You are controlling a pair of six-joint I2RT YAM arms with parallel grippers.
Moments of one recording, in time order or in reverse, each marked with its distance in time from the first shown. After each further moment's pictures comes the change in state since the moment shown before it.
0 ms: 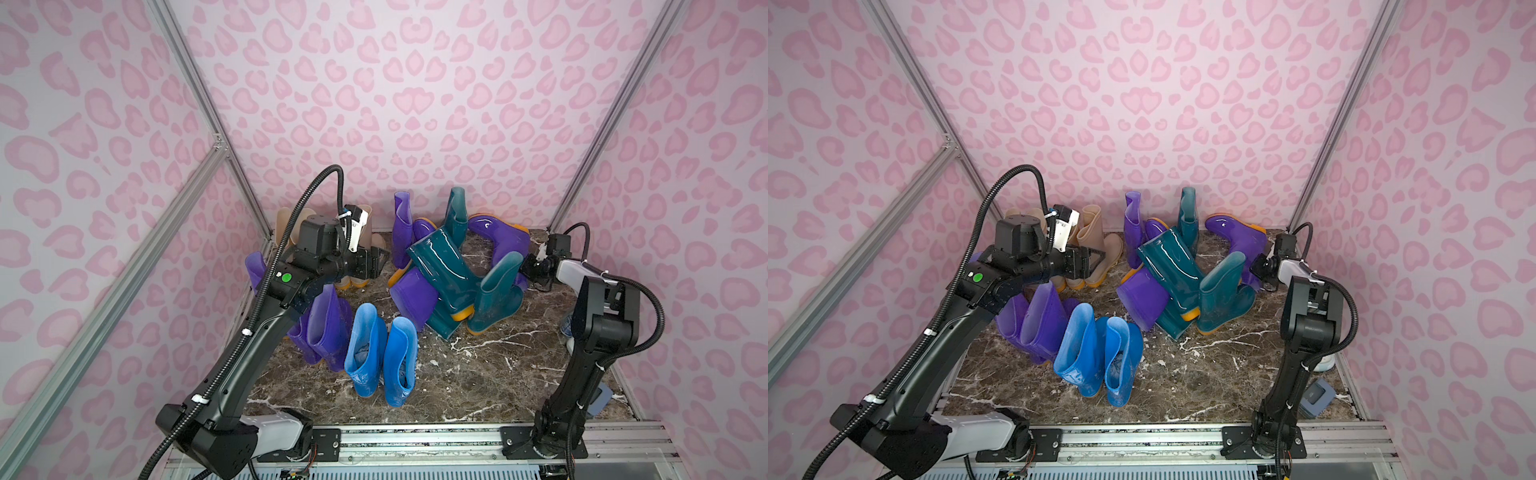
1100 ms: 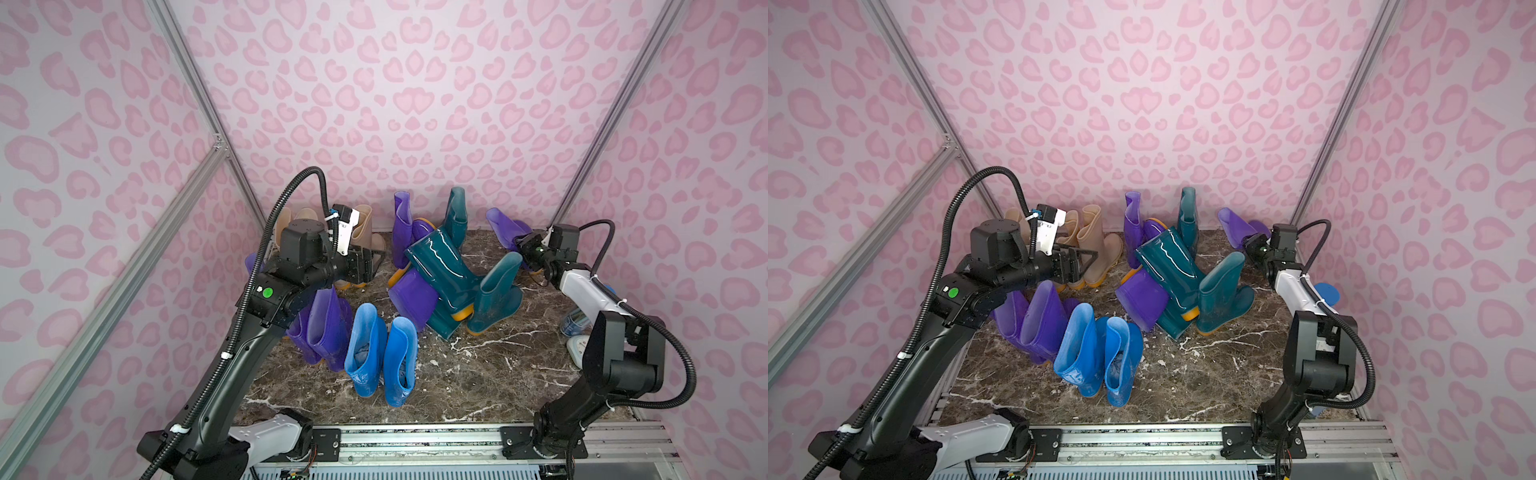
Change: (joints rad) left arm 0.002 -0.094 -0.010 -0.001 0.034 -0.023; right arm 0.100 -0.370 -0.199 0.231 0.009 0.410
